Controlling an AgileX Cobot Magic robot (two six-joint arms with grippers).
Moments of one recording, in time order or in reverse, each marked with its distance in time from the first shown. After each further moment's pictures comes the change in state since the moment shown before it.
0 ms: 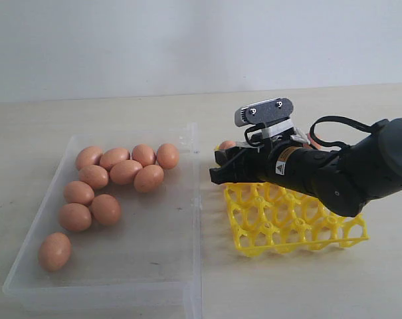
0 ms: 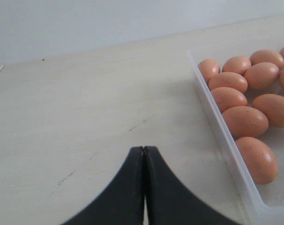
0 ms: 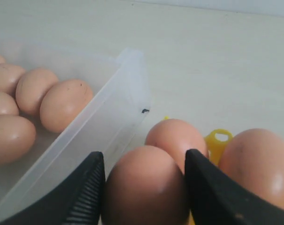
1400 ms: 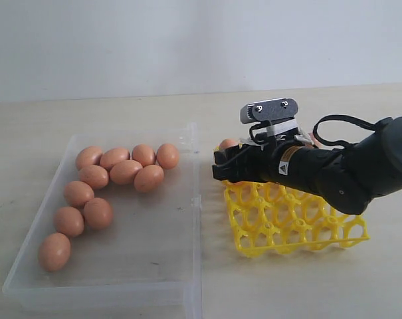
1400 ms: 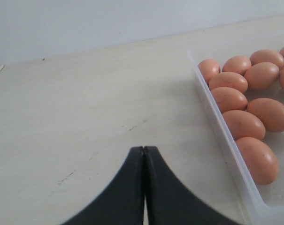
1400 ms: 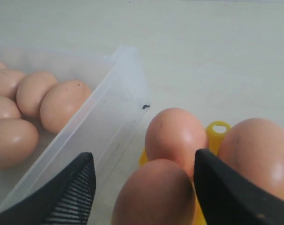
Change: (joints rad) left arm 0.000 0.000 0.000 0.000 0.000 0.000; right arm -0.020 0.003 -0.002 -0.061 0.008 0.112
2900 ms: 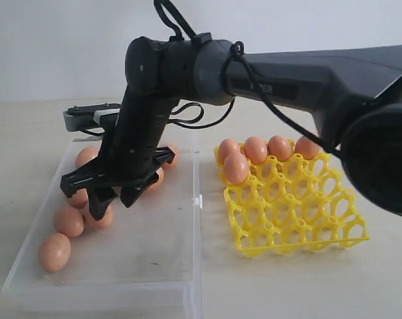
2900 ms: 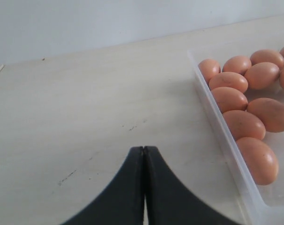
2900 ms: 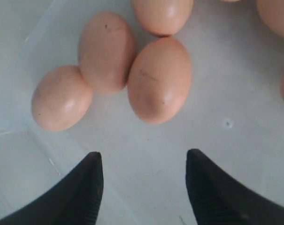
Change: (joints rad) left arm 0.000 0.000 0.000 0.000 0.000 0.000; right arm 0.345 0.326 -1.127 0.652 1.673 -0.462
